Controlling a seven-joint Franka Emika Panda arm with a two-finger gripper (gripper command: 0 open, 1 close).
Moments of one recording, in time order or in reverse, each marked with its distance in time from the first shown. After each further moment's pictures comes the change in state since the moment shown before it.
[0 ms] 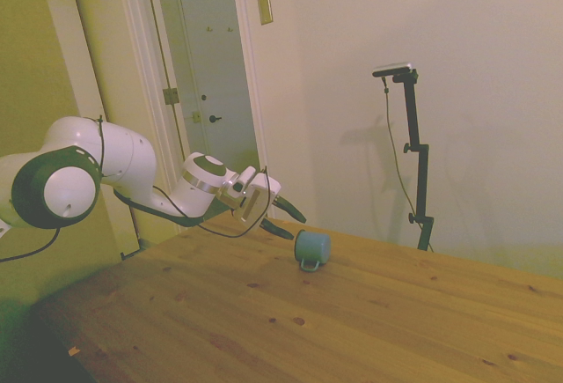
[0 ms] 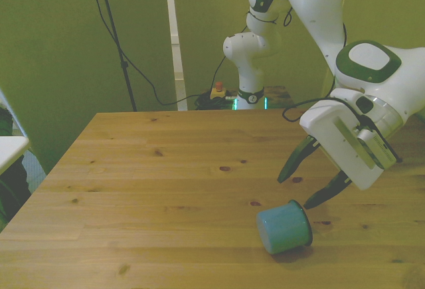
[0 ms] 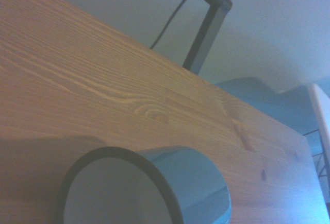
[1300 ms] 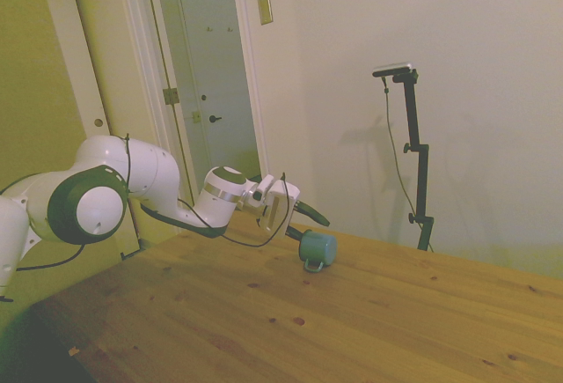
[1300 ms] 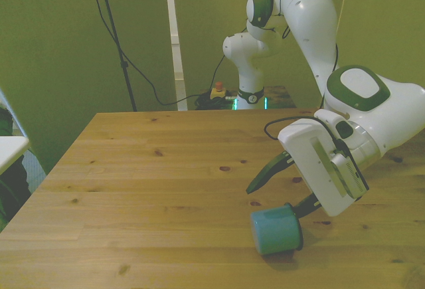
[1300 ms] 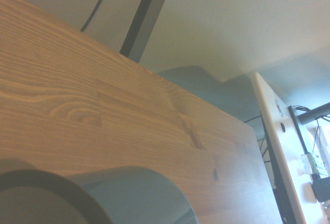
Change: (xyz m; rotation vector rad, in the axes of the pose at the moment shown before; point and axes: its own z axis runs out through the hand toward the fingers) arm 0.014 0.000 0.063 -0.118 0.055 0.038
